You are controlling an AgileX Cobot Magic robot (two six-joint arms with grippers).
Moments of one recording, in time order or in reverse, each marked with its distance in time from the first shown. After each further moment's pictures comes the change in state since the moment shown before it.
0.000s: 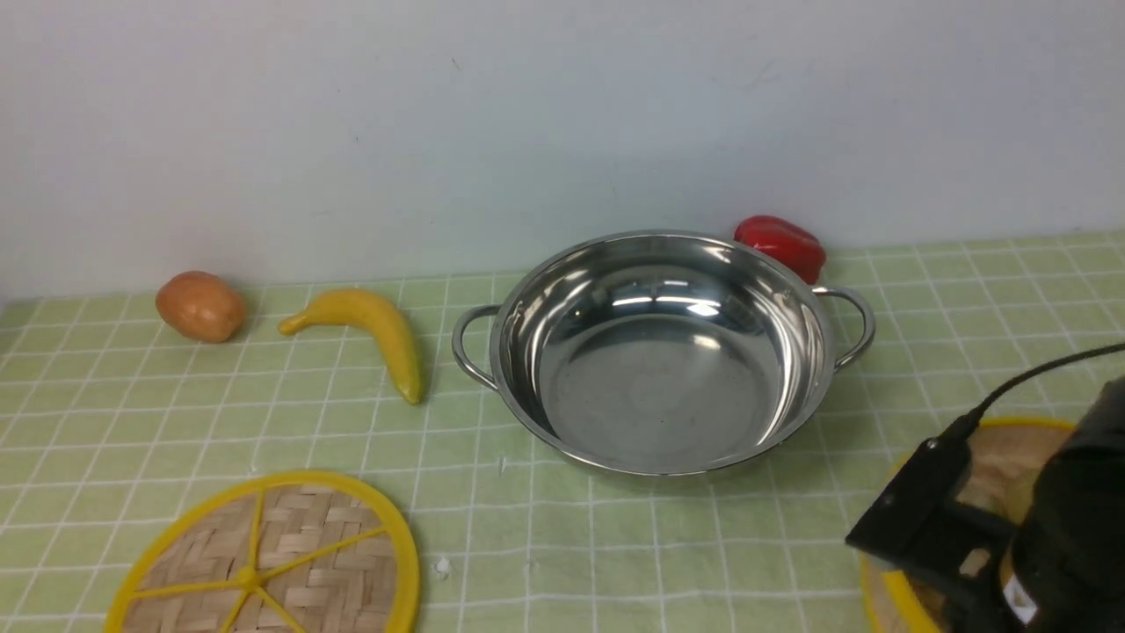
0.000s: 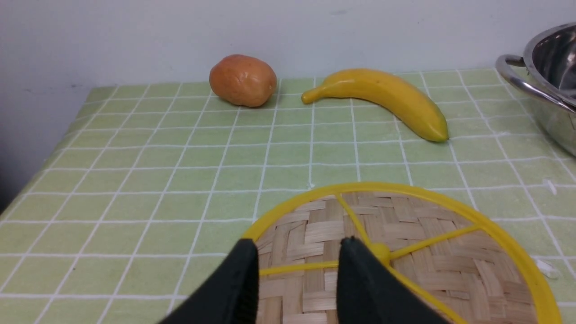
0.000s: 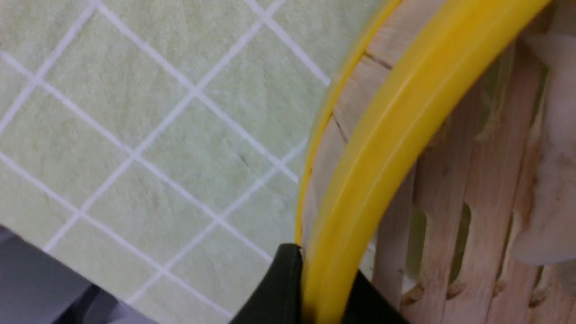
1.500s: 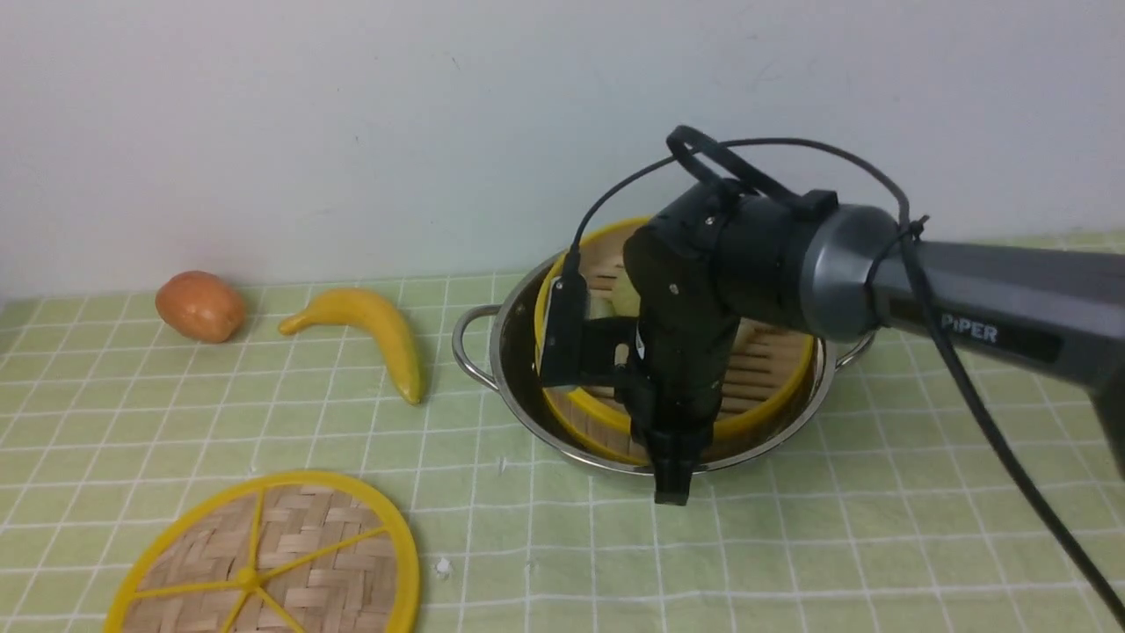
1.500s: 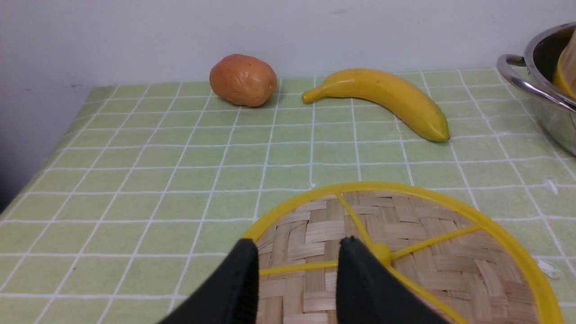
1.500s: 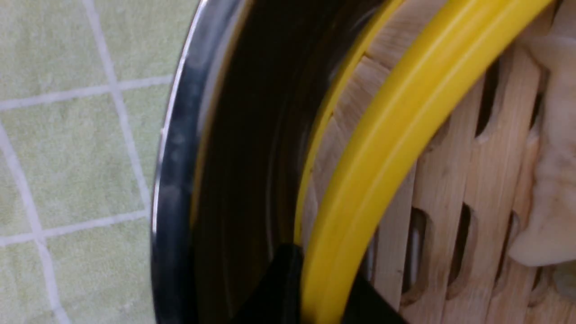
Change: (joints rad) right arm 0.001 0.772 -0.872 -0.016 -0.086 -0.658; left arm 0.000 0.000 0.000 0.000 0.000 0.001
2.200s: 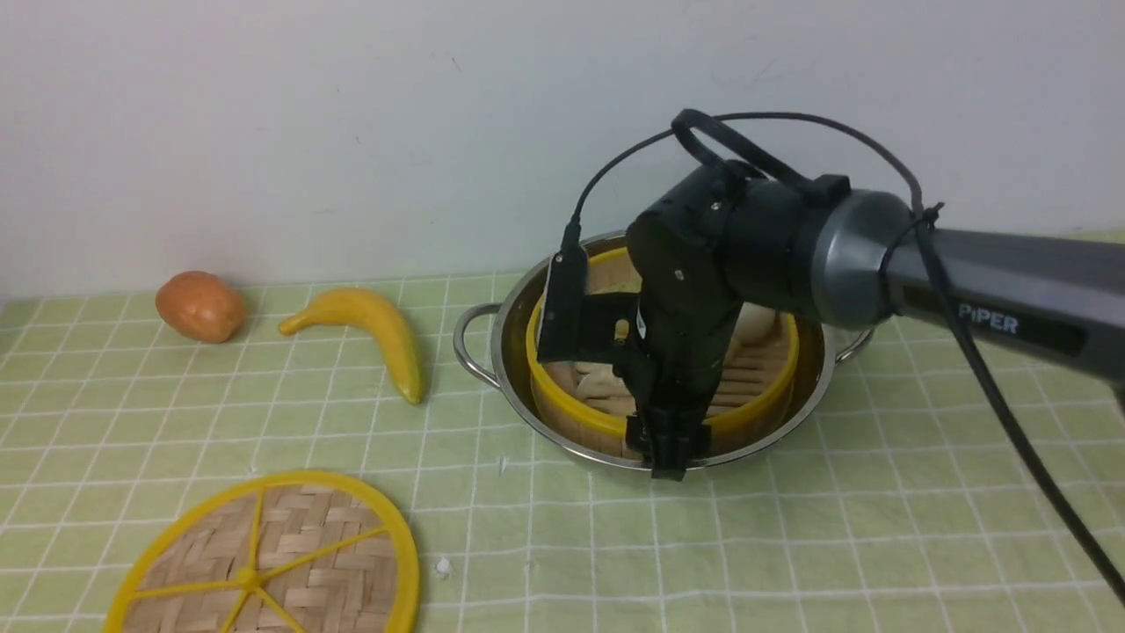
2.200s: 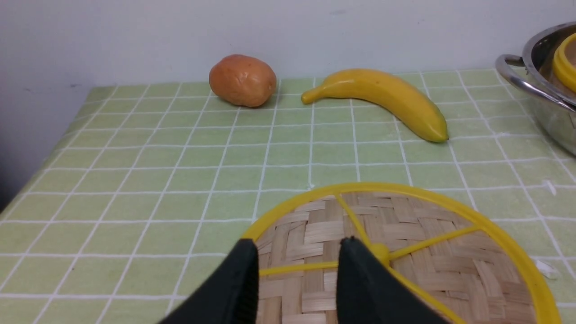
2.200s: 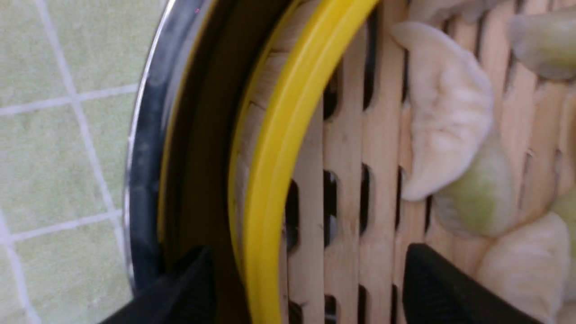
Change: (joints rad) right arm 0.000 -0.039 -0.016 -0.035 -0.014 0.034; left arm 0.000 0.000 0.000 -0.002 0.000 0.000
